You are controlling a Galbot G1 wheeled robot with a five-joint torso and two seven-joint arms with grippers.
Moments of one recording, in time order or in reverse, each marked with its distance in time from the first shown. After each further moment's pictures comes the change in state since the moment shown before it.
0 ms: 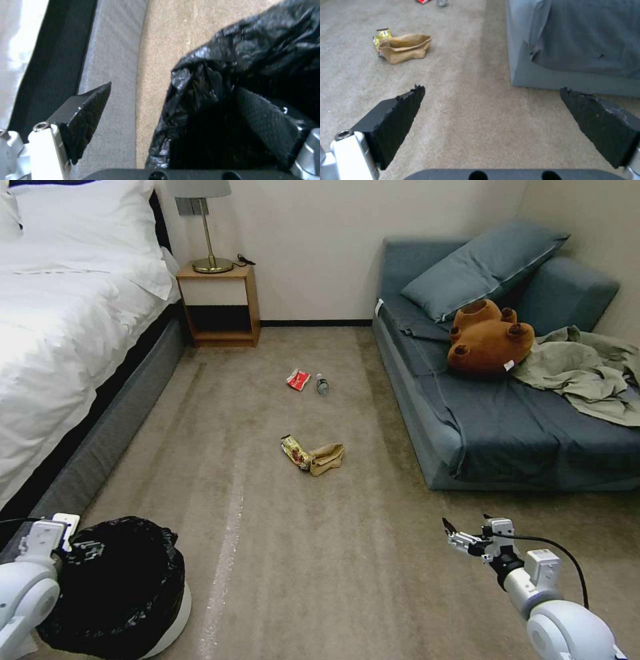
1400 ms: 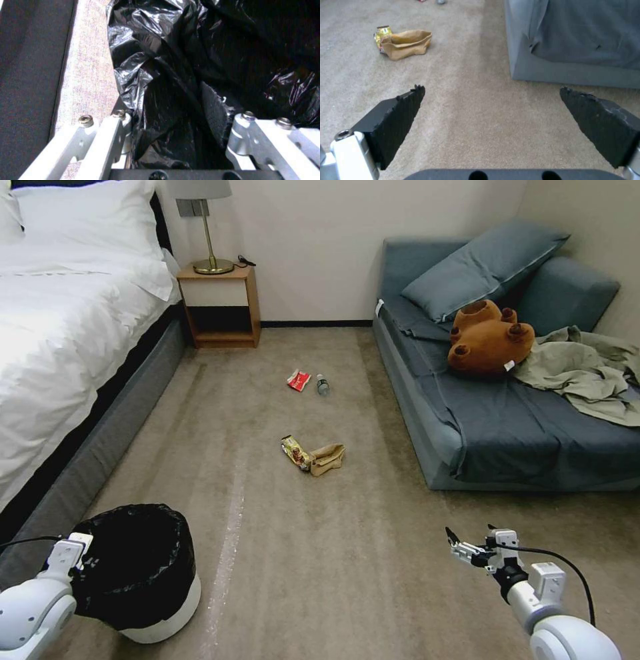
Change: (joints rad) left arm -0.015 -0.033 0.077 0.112 0.135 -0.061 0.064; right arm -0.067 0.040 0.026 0.044 -0.027 0.006 0.003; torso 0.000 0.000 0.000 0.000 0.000
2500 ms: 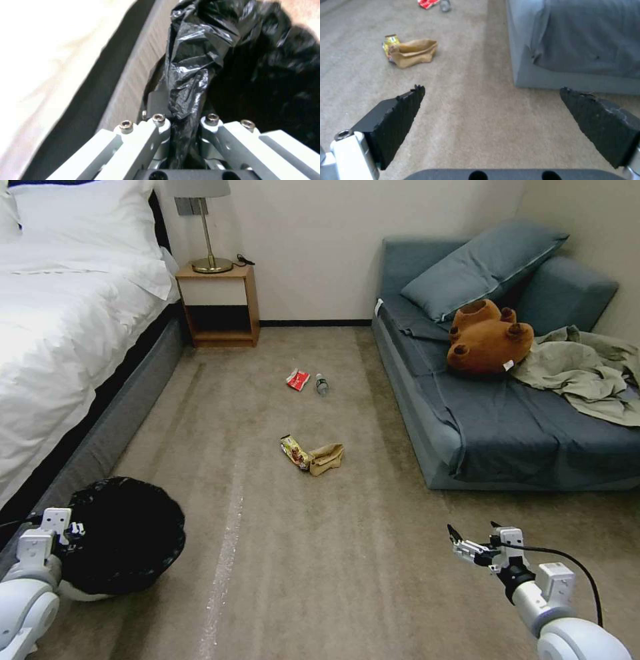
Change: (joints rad) left arm -0.005 -0.082 -0.156 -0.063 -0.010 -0.313 0.004; right arm -0.022 -0.025 0.023 0.081 0.052 -0.033 0.016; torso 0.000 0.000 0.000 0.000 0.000
